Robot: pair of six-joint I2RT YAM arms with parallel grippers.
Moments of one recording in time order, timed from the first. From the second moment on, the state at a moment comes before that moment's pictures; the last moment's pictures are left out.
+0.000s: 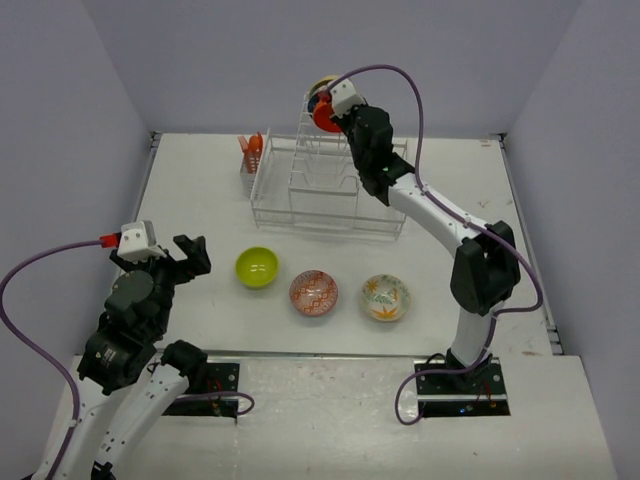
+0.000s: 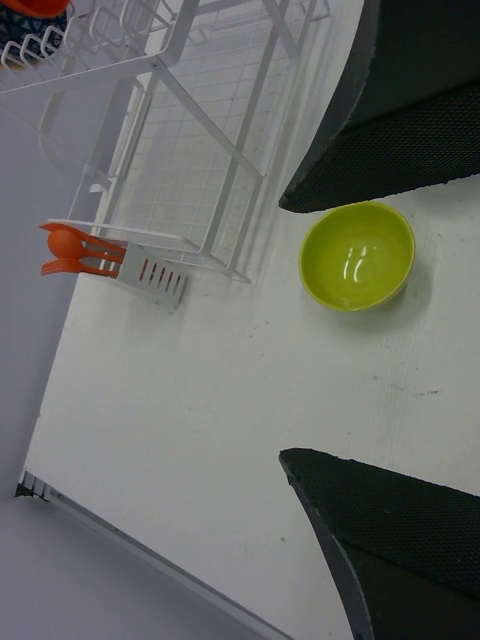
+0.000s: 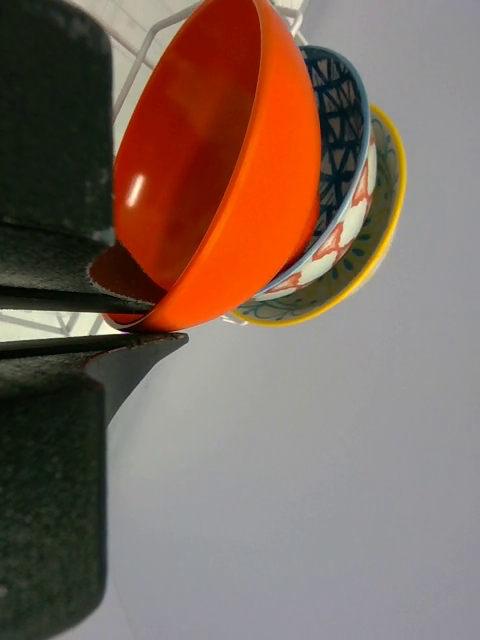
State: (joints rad) left arm -0.45 0.33 0.77 -0.60 -0.53 -0.32; right arm 0.57 1.88 1.65 0.25 0.44 -0.54
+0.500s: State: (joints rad) left arm -0.45 0.34 0.77 -0.60 -0.53 -0.32; right arm 0.57 1.80 1.65 0.23 0.42 -0.48
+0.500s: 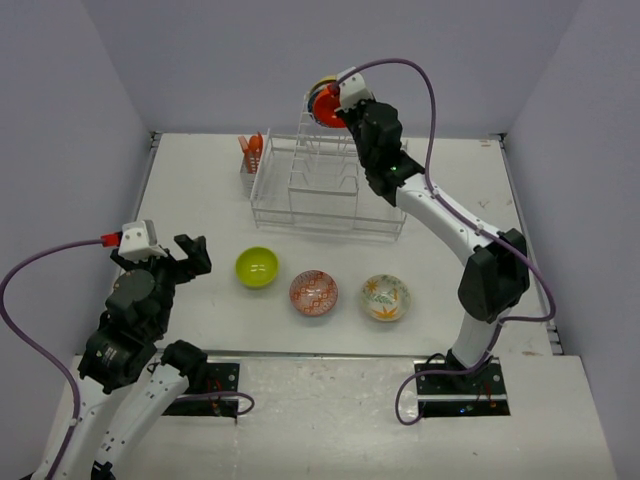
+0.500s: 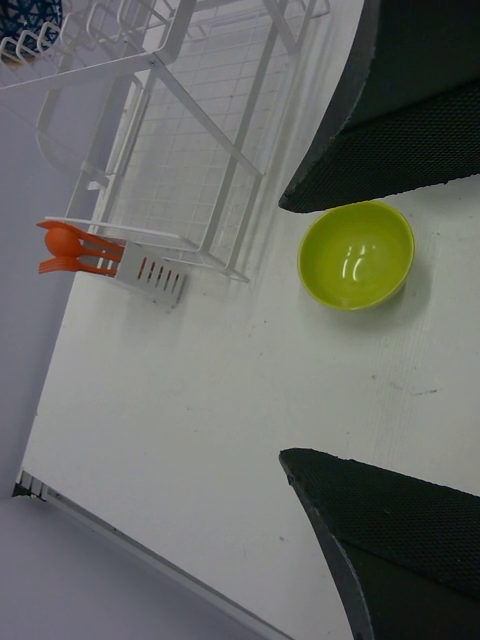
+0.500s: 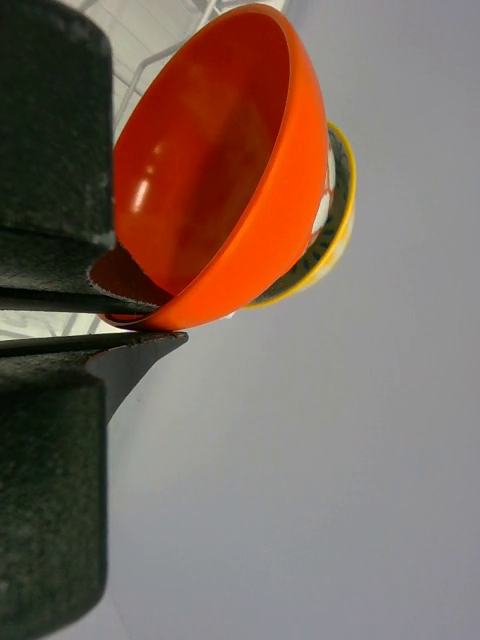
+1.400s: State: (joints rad) left arm -0.79 1.19 1.61 -0.69 -0.09 -0.27; right arm 0.75 1.60 1.96 -1.12 0.28 0.39
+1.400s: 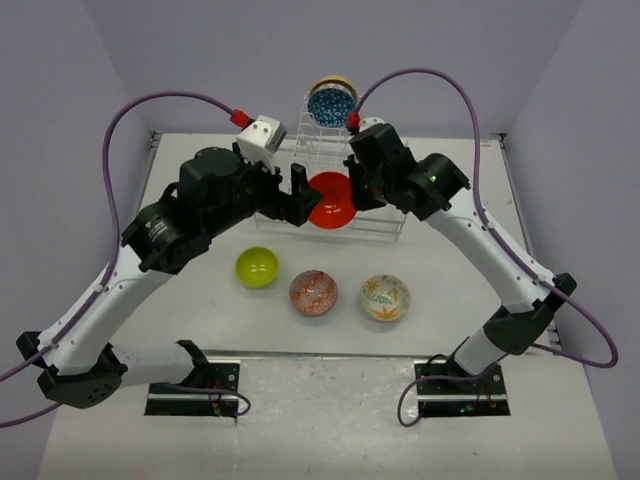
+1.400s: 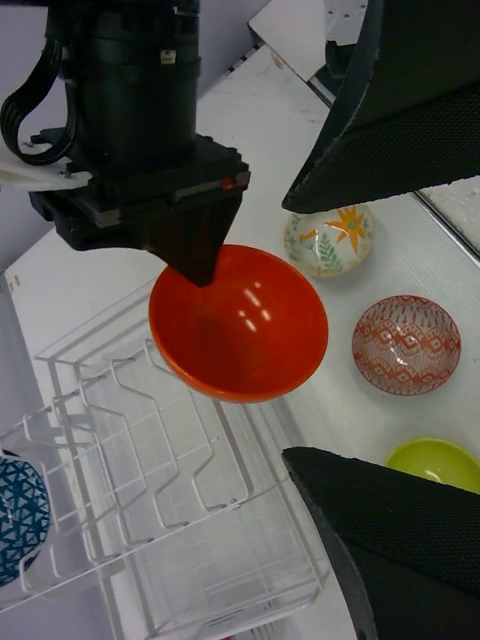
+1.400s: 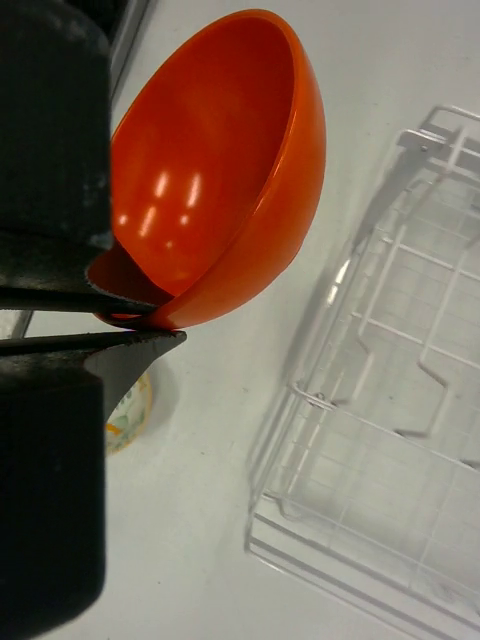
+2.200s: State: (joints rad) left arm -0.84 1.30 1.56 -0.83 -0.20 -0.28; right arm 0.90 1.44 1.81 -1.10 0.22 0.55
